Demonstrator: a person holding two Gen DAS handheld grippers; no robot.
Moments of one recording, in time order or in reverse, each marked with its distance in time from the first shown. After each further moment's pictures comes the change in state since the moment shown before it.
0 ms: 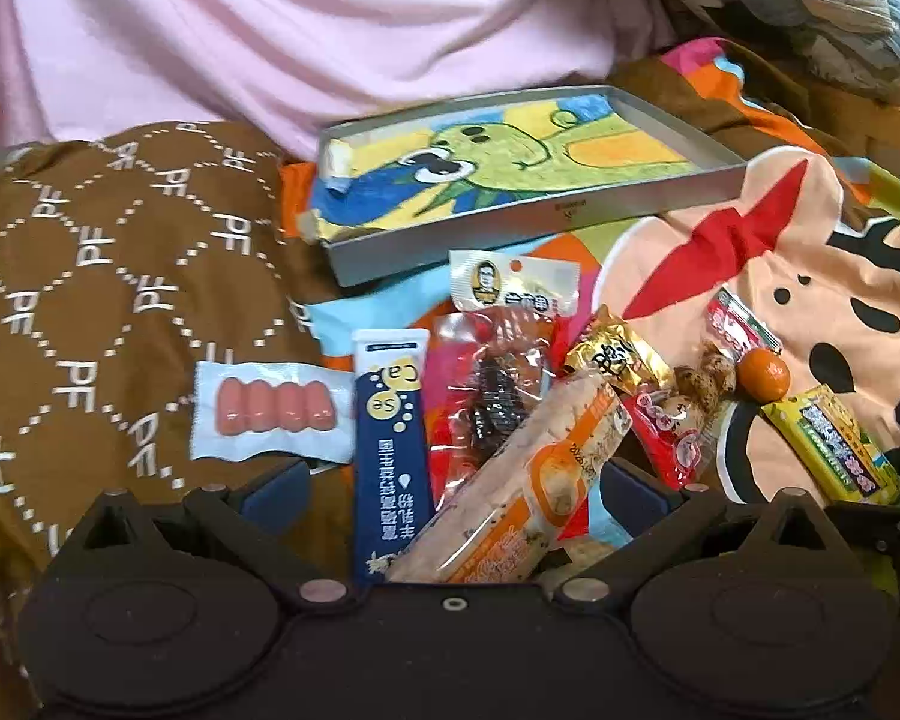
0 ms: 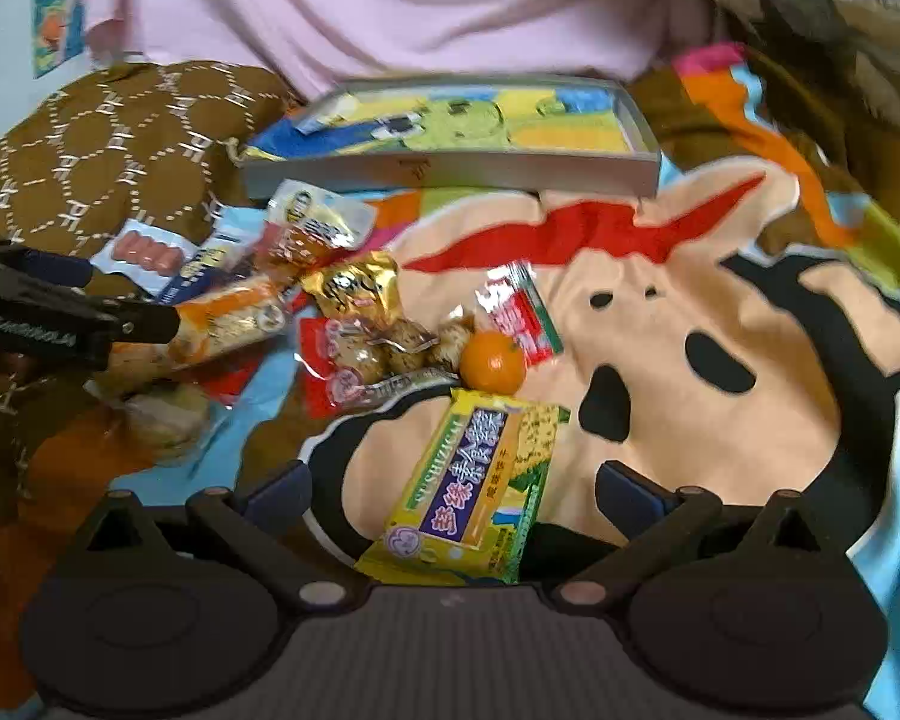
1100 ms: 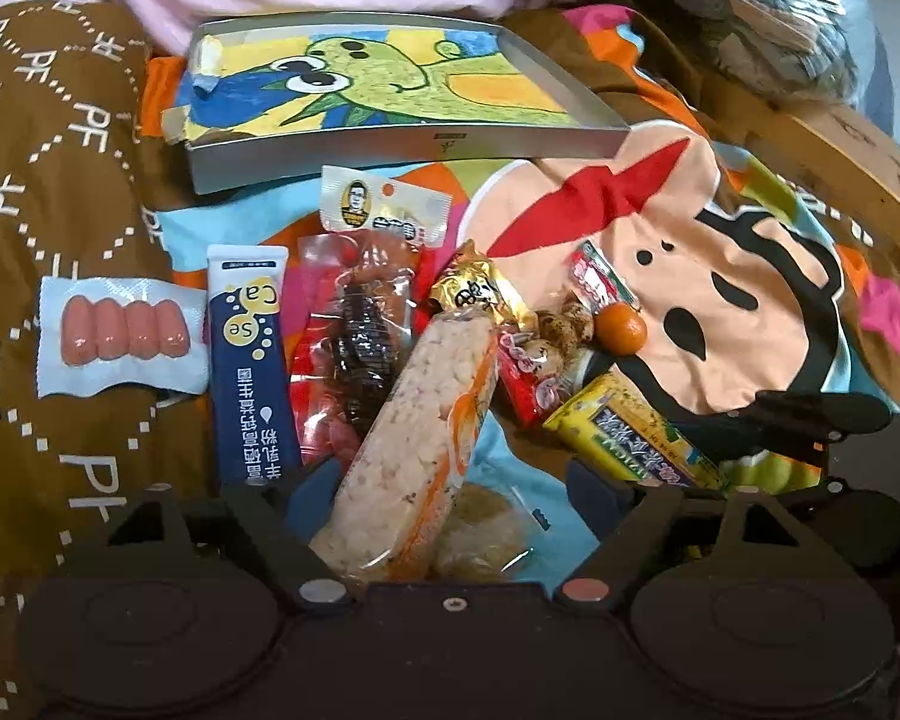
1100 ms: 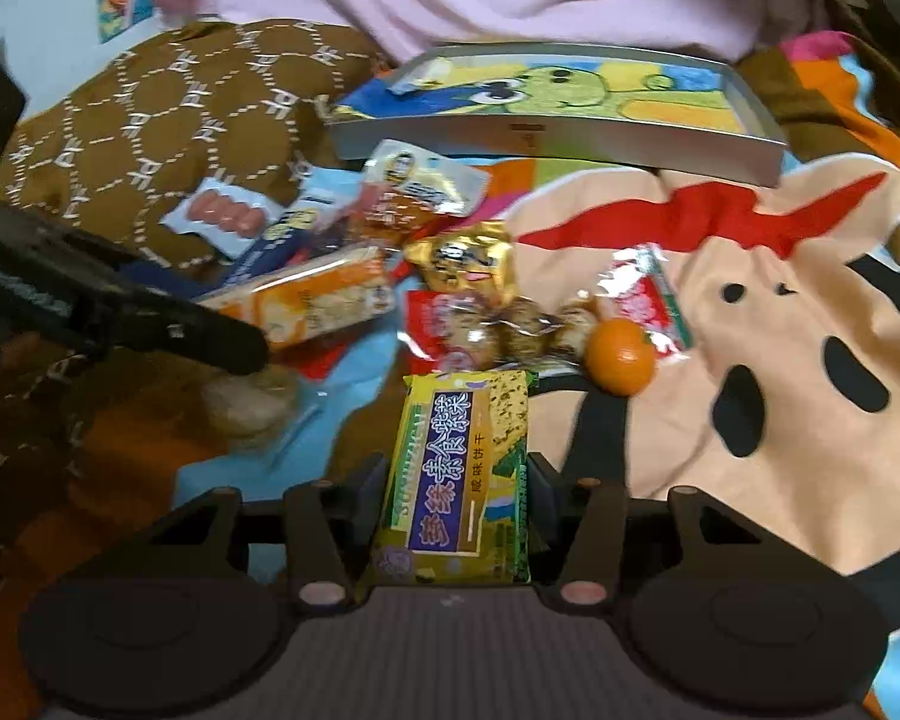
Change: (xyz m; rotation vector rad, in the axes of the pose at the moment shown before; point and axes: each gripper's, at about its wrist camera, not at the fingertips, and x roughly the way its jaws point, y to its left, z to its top) left arm 0.013 0.022 0.000 -0.069 0.168 -0.405; right arm 0.019 0.028 0.005 -0.086 0.053 0.173
